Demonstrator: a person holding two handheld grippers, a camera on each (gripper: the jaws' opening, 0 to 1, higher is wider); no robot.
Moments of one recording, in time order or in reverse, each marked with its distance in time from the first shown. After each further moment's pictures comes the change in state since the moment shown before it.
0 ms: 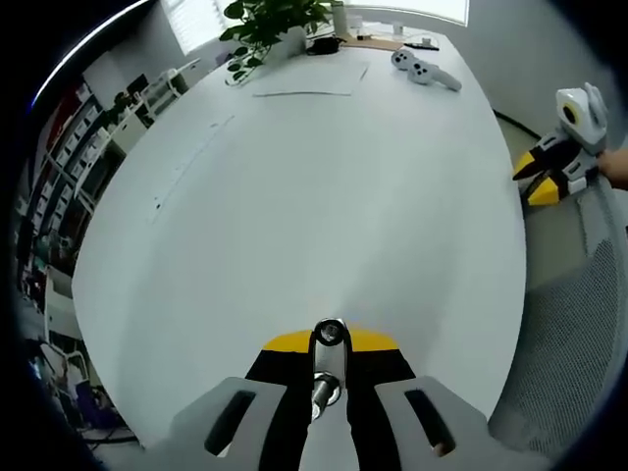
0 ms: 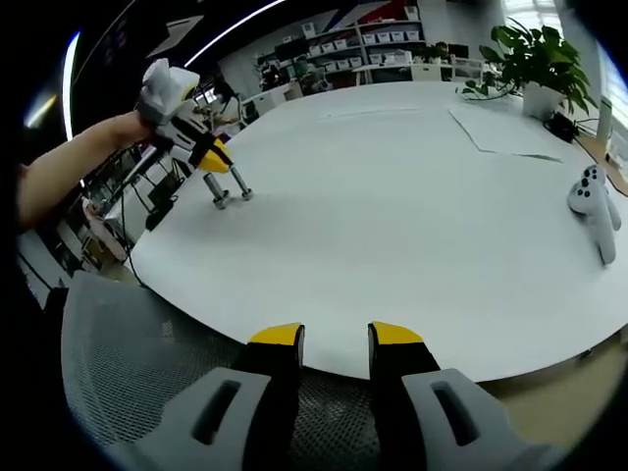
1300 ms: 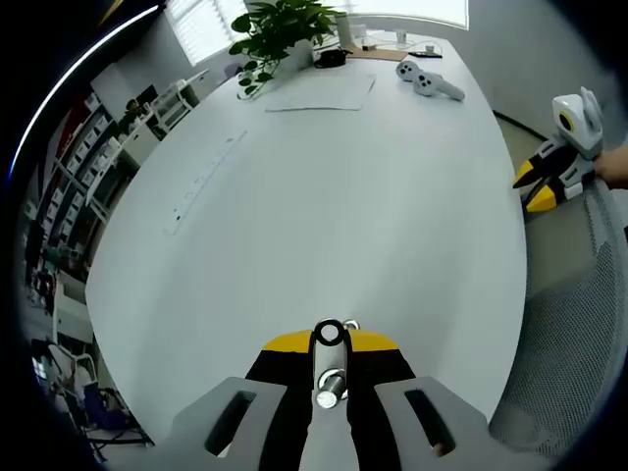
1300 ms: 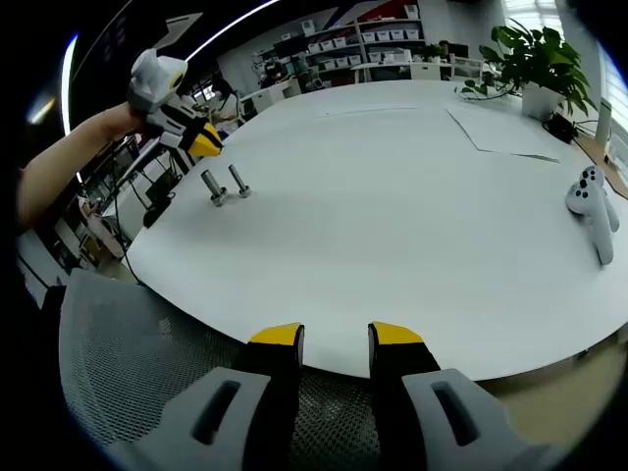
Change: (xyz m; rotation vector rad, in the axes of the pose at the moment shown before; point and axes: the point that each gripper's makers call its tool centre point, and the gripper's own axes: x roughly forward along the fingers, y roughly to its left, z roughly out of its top) left arm -0.027 0.010 0.008 0.011 -0.052 0.058; right arm -0.001 -0.002 -0.001 -0.008 0.011 -0.014
